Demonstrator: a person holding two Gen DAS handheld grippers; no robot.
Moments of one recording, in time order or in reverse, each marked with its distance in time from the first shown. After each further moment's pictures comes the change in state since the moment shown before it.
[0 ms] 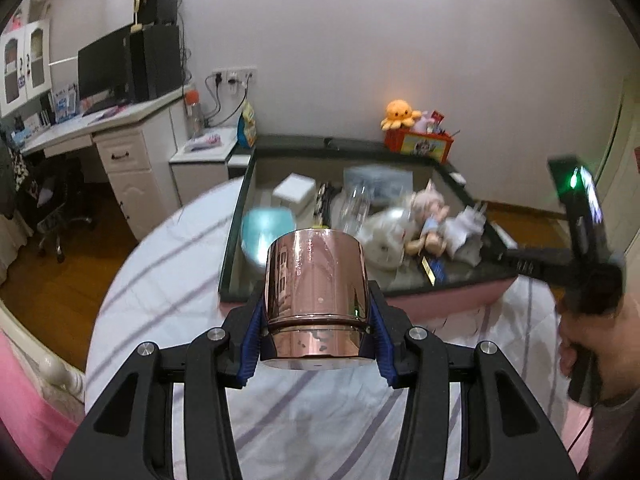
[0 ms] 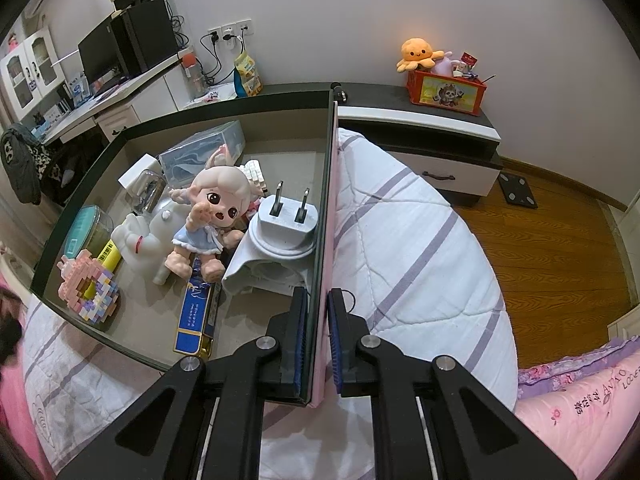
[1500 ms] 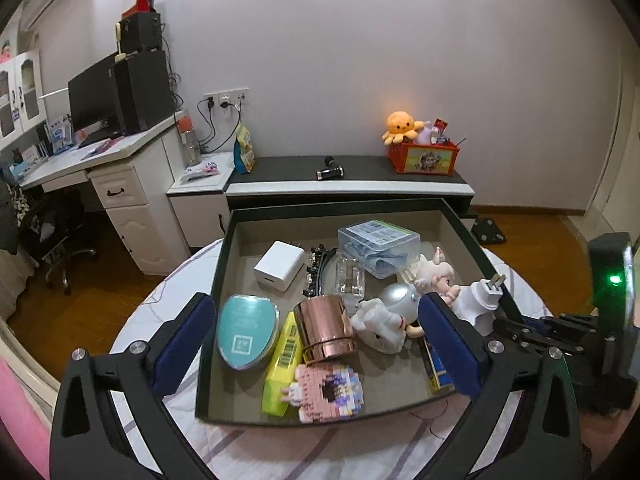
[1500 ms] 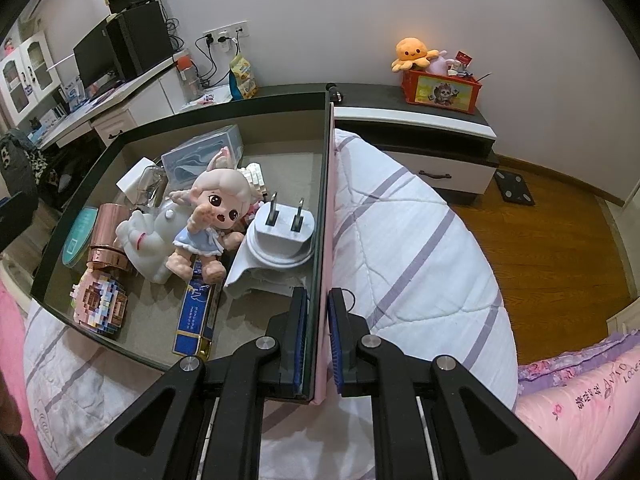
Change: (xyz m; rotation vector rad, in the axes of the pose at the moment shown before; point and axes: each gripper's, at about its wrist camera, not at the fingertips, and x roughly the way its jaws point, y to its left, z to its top) left arm 0.039 -0.021 0.066 0.060 -0.029 0.043; right arm 0.000 0.003 0.002 0.020 -0.007 -0.012
